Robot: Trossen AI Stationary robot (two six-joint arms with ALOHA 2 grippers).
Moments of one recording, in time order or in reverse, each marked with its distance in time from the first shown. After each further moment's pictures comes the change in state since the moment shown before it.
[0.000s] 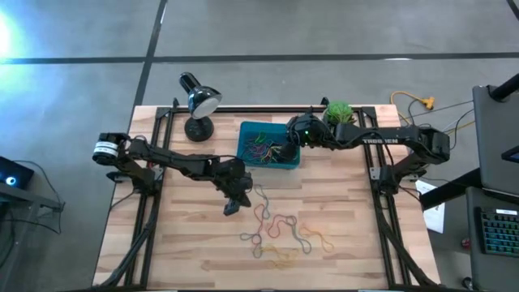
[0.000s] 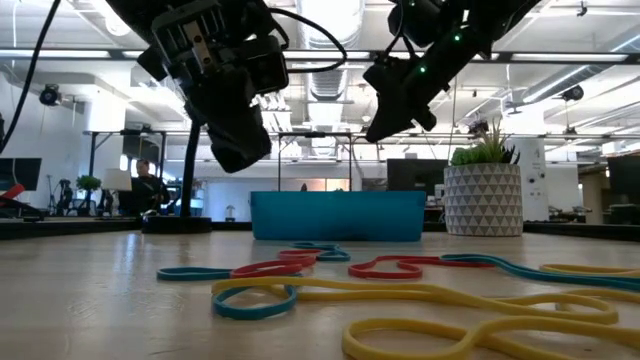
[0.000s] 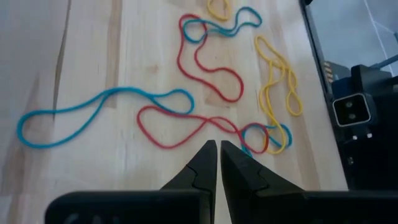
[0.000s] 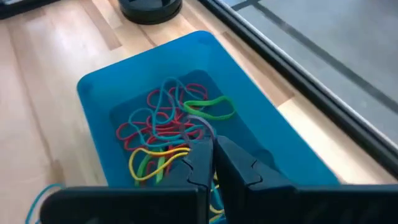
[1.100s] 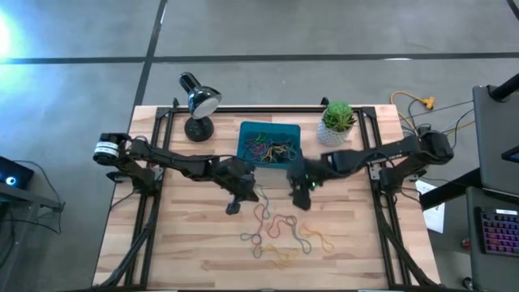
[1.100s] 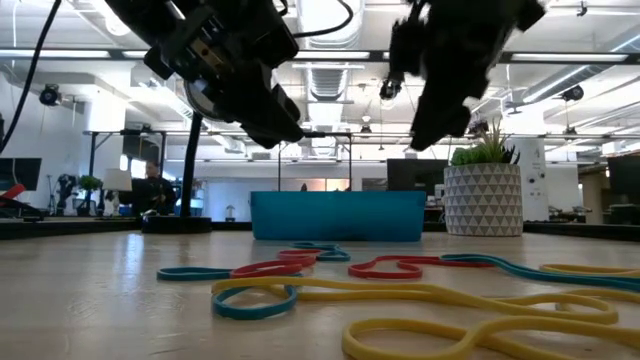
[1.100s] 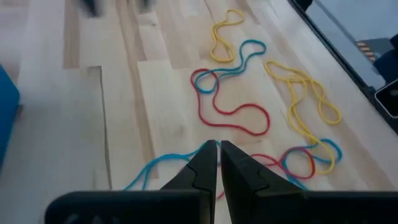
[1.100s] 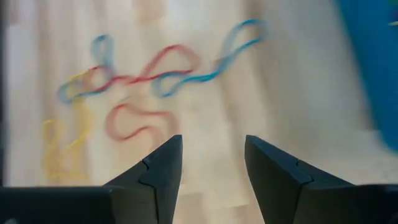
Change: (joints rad) left arm -0.008 0.008 -0.002 0.153 -0.103 0.318; right arm 0.358 -0.002 -0.005 -0.274 -0.298 0.183
